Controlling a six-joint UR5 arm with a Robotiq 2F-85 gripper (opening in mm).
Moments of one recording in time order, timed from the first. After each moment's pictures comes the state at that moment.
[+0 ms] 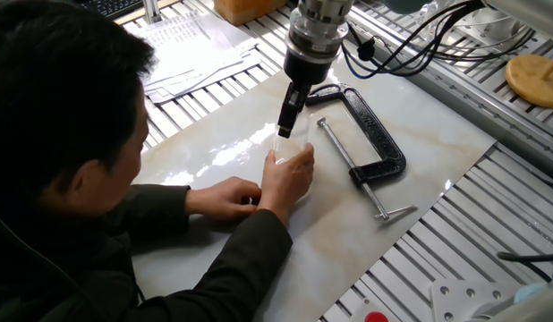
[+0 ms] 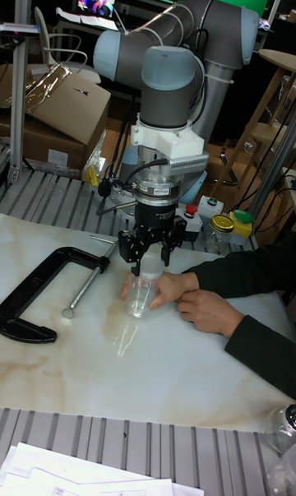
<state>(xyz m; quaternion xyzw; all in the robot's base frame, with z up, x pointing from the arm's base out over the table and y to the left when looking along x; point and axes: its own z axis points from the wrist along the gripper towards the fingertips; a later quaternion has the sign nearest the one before) 0.507 0.029 0.128 -0.28 0.96 0.07 0.06</state>
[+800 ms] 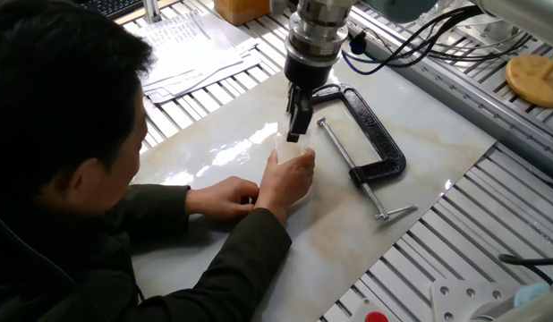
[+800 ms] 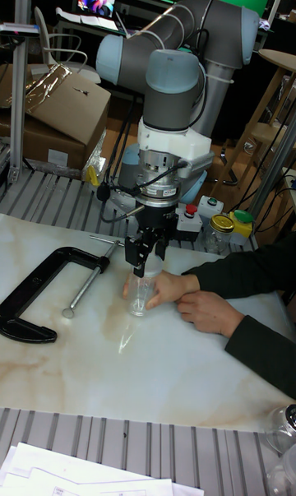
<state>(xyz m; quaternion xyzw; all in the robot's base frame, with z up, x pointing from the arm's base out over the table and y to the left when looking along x) 0.505 0.021 0.122 -0.46 0.88 0.04 0.06</state>
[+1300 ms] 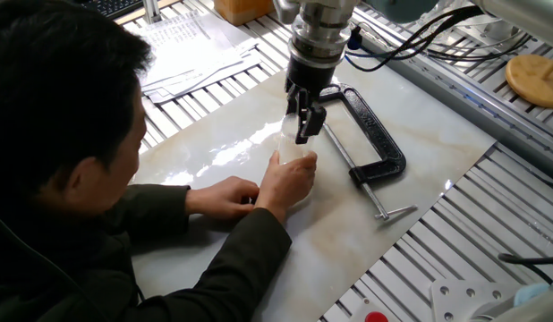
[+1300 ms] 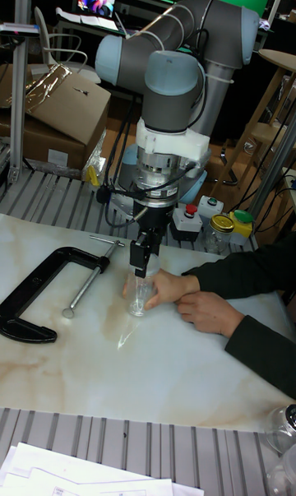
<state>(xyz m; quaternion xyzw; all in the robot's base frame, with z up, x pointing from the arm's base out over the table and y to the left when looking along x) 0.501 0.014 0.120 -0.58 0.81 0.03 0.05</state>
